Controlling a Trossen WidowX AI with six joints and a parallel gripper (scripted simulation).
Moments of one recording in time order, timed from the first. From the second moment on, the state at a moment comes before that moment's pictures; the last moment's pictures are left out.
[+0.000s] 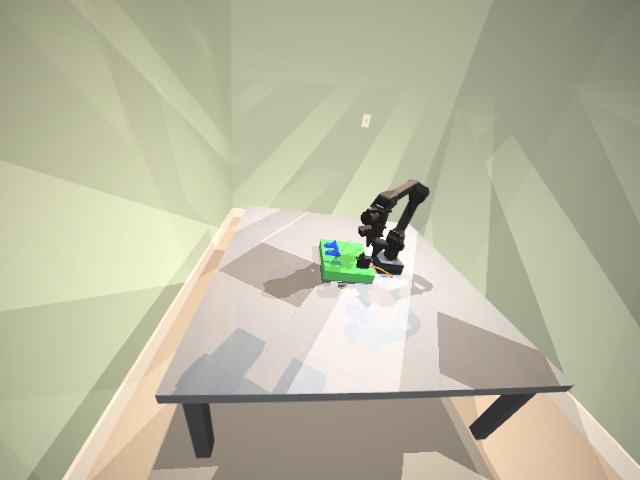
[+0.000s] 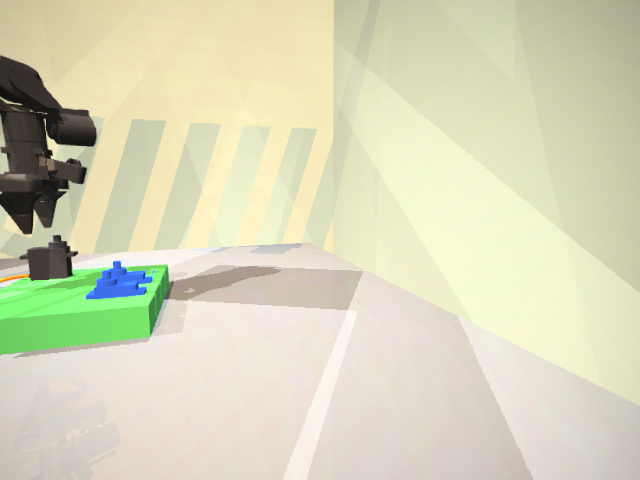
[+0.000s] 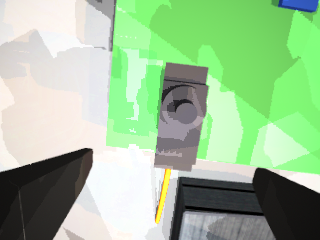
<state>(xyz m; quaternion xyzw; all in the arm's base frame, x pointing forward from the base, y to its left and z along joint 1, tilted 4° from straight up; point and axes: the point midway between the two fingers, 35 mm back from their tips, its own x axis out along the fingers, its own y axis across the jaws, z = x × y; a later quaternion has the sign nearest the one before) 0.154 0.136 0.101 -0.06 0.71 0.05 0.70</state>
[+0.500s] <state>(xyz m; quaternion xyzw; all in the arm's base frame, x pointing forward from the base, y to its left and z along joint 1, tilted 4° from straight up) 0.155 0.134 0.077 -0.06 0.71 0.05 0.70</state>
